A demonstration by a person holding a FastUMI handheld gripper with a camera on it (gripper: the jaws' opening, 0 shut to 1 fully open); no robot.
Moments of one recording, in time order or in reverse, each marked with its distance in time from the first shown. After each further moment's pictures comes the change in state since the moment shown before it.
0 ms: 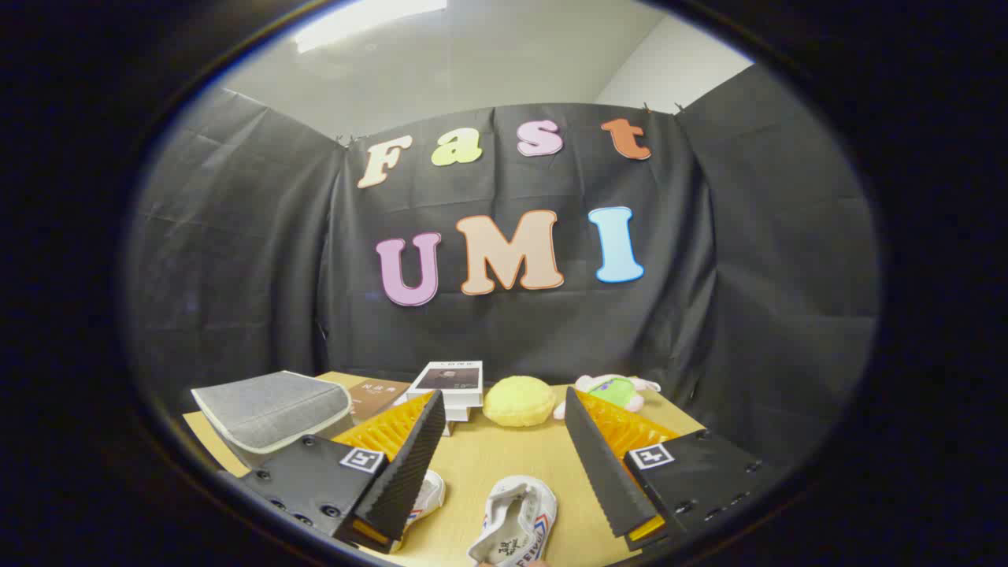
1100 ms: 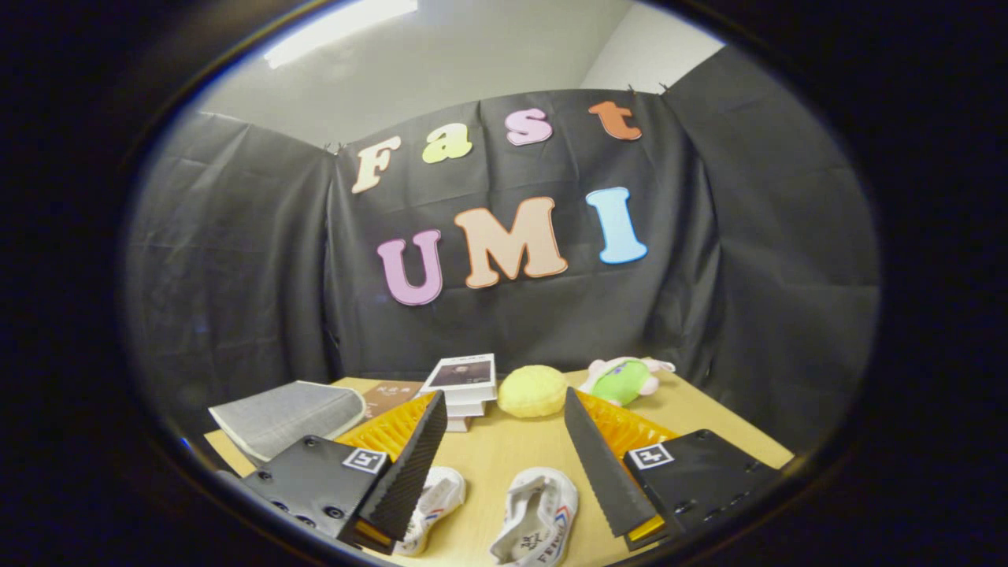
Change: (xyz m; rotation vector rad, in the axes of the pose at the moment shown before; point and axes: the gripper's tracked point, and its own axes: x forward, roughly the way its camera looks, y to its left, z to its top) arm 0.000 0.019 -0.009 0.146 0.046 0.063
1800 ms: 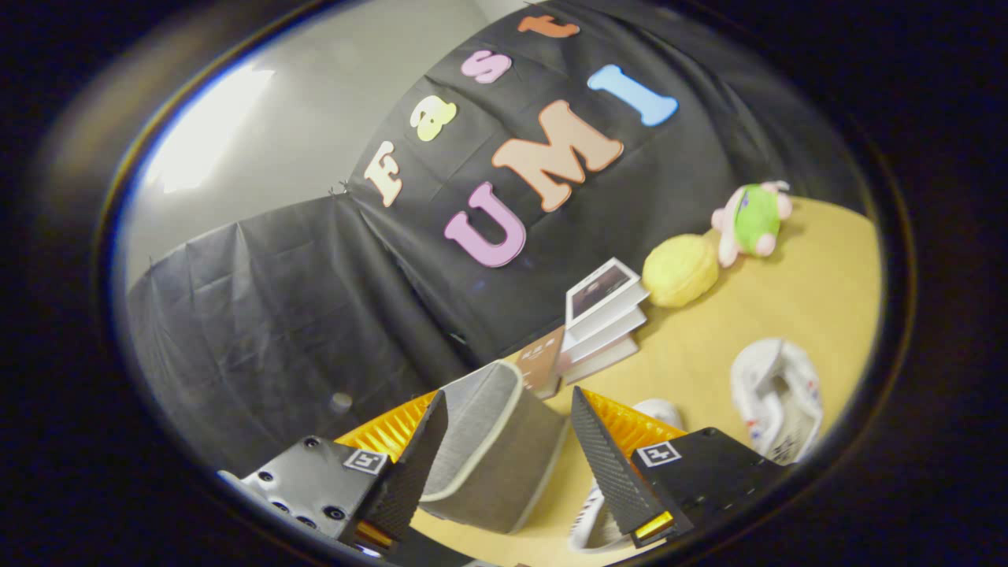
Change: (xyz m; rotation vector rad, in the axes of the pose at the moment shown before) arm 0.020 0.165 -0.104 0.575 0.276 0.355
